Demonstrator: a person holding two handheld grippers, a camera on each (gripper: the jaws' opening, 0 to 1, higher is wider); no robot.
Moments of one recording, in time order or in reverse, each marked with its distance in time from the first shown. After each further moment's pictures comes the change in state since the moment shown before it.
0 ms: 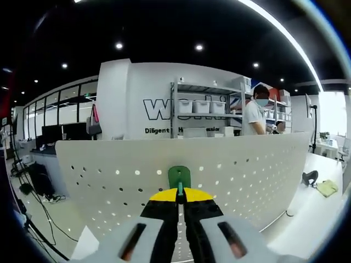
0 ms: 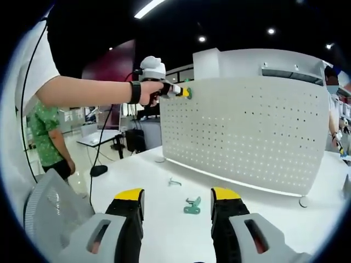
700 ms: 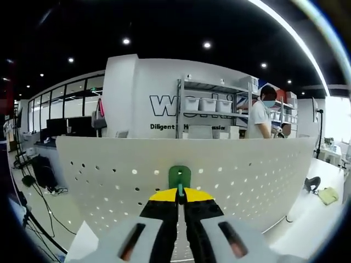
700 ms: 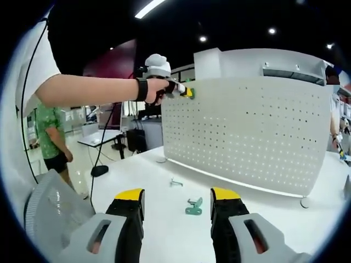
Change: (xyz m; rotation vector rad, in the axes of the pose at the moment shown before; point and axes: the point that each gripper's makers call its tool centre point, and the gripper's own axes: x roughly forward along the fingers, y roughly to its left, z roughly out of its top) left arm 0.007 -0.003 0.002 -0.037 0.027 0.049; right arm 0.003 0.003 0.001 -0.001 0.003 0.010
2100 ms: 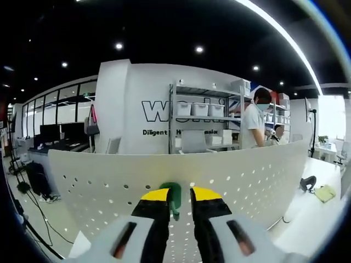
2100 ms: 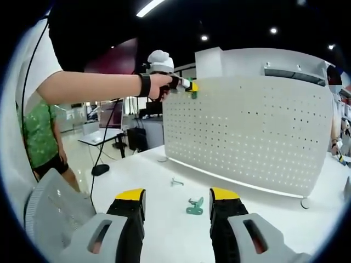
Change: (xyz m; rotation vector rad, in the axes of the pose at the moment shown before) left arm 0.002 -0.013 0.012 0.033 -0.031 -0.080; right arm 0.001 0.002 0.000 -0.005 0.006 0.006
